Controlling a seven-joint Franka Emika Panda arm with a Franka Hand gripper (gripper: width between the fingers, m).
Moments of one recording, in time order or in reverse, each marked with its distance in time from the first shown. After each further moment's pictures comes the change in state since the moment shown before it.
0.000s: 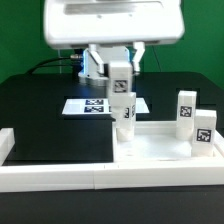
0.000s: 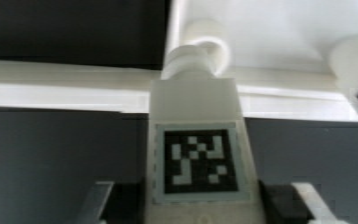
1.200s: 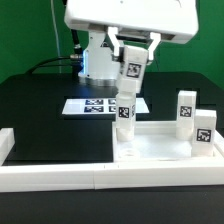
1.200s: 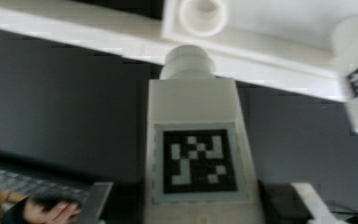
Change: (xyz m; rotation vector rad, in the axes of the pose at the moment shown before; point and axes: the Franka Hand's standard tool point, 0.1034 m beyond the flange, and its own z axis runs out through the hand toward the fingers) arm -0.003 0.004 -0.025 -0.158 0.181 -0.166
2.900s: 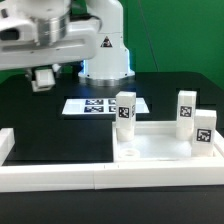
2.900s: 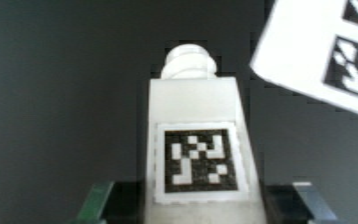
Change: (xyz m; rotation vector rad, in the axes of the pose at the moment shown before) arm -0.167 0.094 -0.023 0.230 -1.052 -0.180
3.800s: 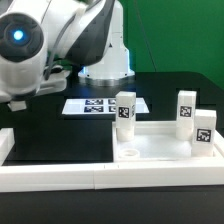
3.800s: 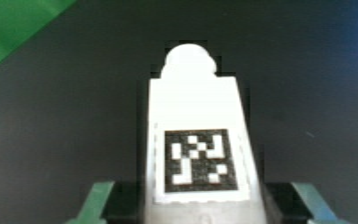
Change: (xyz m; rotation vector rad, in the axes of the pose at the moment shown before) arm -0.053 0.062 0.095 0.012 -0.485 -0.077
